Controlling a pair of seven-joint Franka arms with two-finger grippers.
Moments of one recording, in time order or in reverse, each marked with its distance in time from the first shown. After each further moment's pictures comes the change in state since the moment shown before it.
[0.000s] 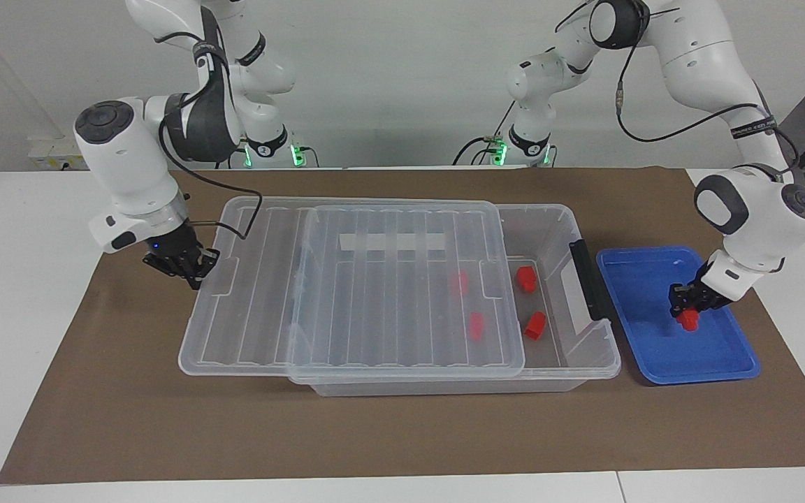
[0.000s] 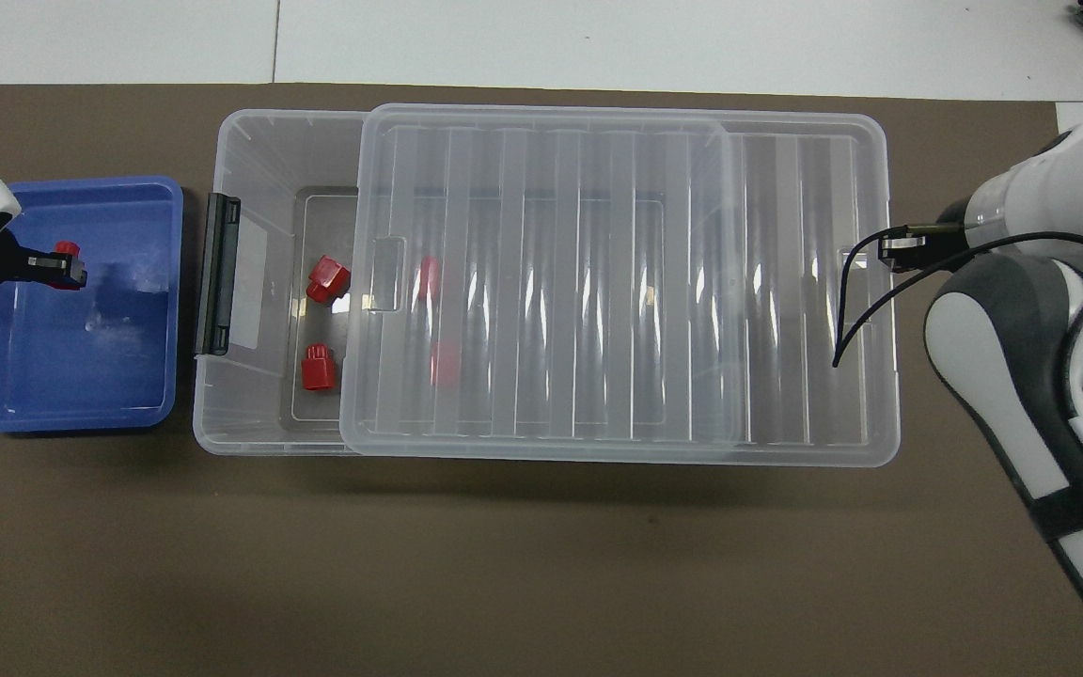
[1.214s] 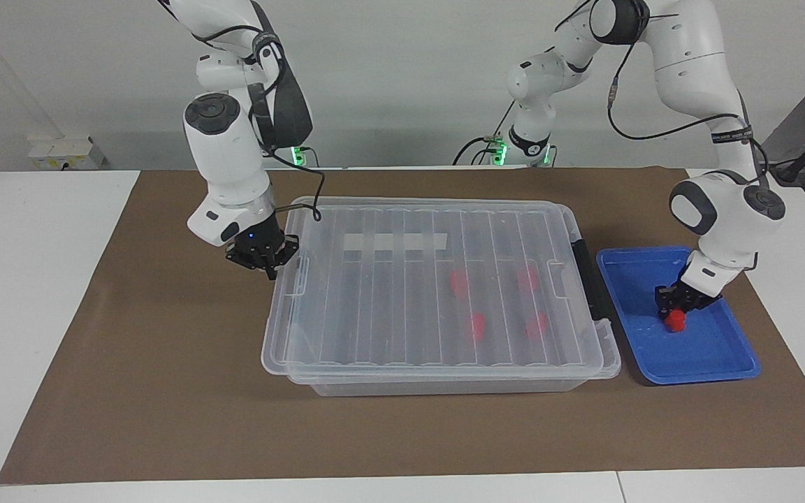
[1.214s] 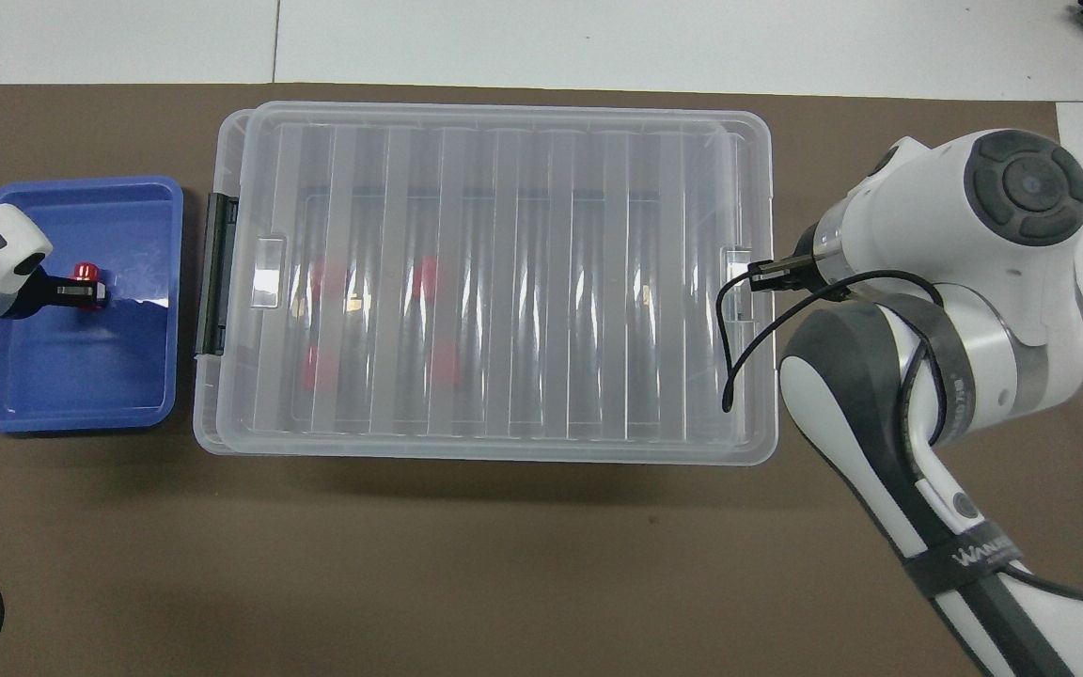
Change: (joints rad) left arm 0.009 -0.033 -0.004 -0.200 0.000 0.248 -0.018; right arm 0.189 -0.002 0.006 -0.007 0.000 0.000 0.000
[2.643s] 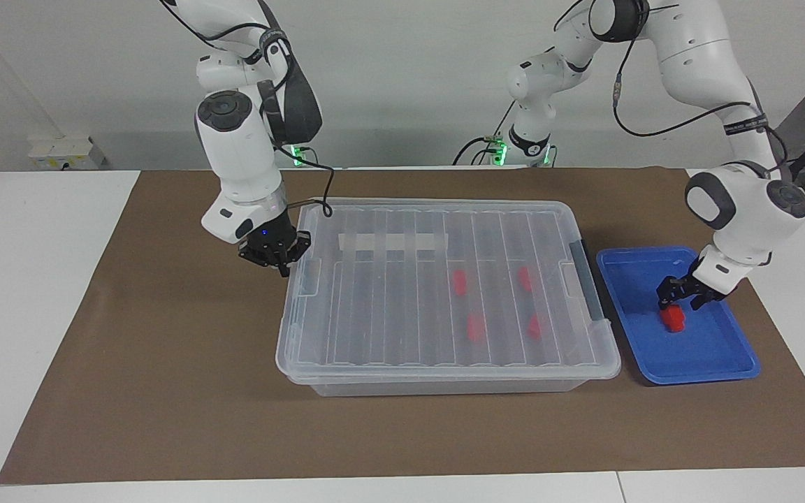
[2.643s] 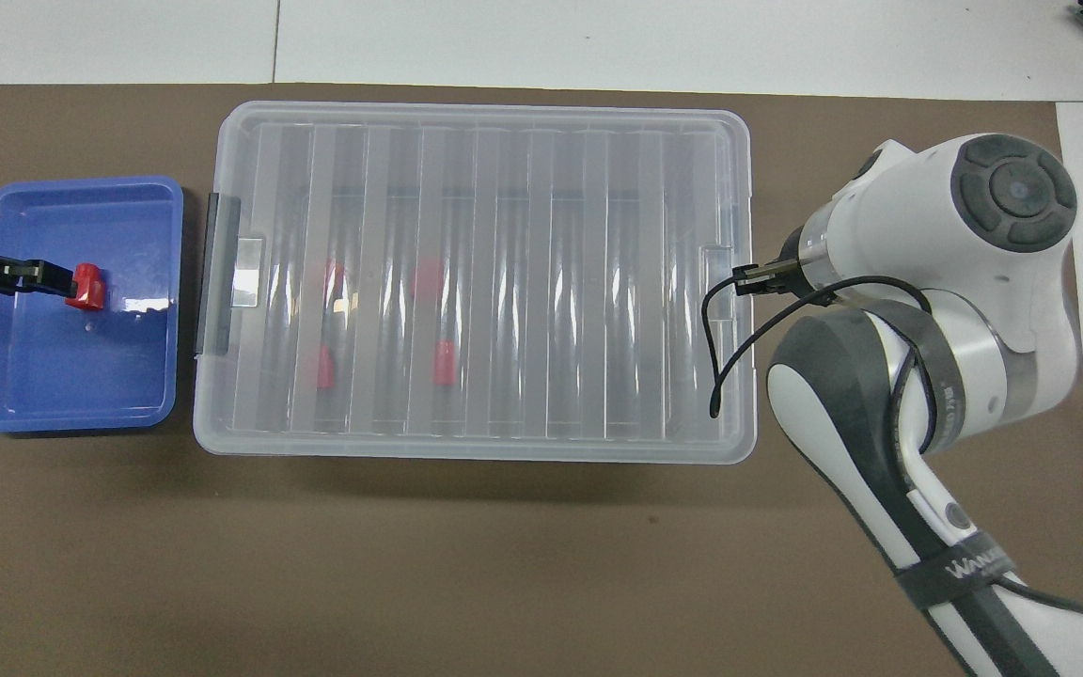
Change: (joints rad) left arm 0.000 -0.044 0.000 0.223 0.035 -0.390 0.002; right arm 0.014 -0.010 -0.005 0.000 0.023 -0.005 0.000
